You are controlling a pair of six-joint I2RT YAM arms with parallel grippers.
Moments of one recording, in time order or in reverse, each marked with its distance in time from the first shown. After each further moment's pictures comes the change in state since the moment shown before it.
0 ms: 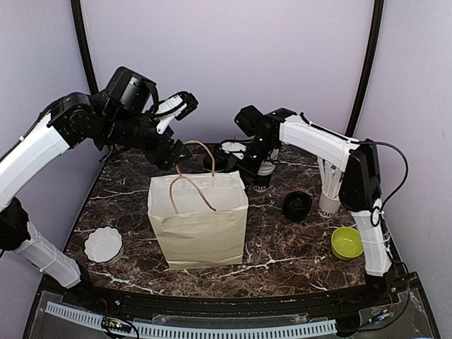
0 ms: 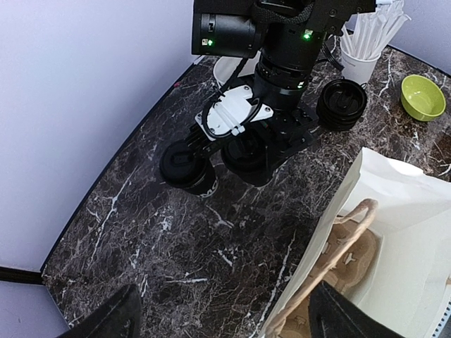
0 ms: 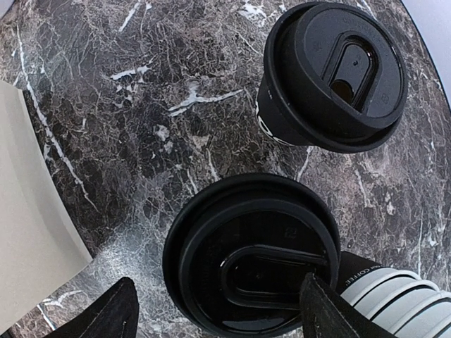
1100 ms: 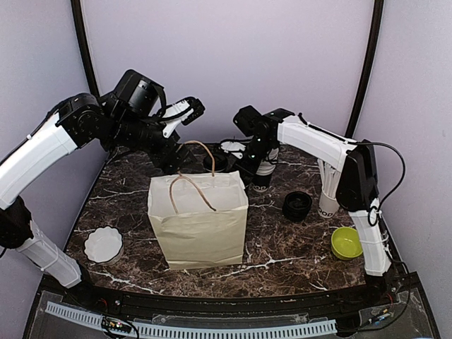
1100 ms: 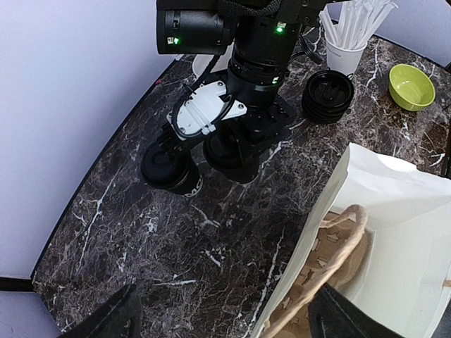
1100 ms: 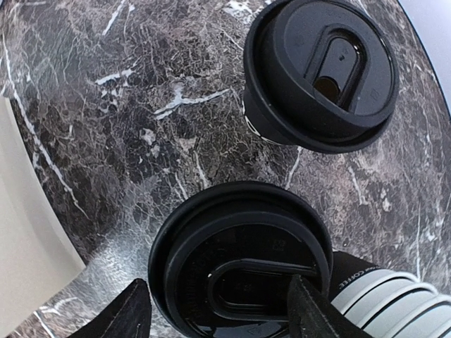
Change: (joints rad) left arm 0.000 0.032 0.000 -0.001 0.055 0.012; right arm 0.000 0.030 0.037 -0.006 0.027 0.027
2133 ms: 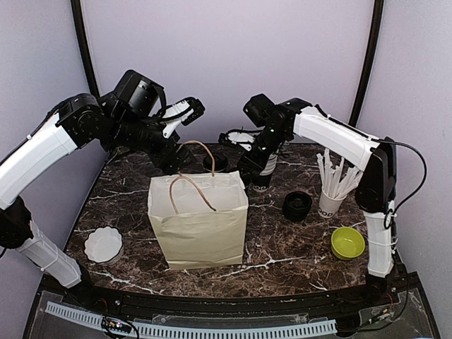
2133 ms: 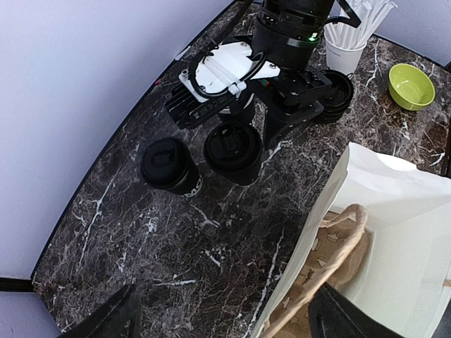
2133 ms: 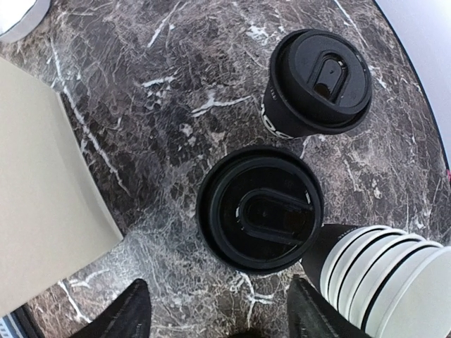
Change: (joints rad) left arm 0.000 -0.001 -0.003 0.002 0.002 0.002; right arm 0.000 -0.187 -0.126 -0.015 -0.055 -0.010
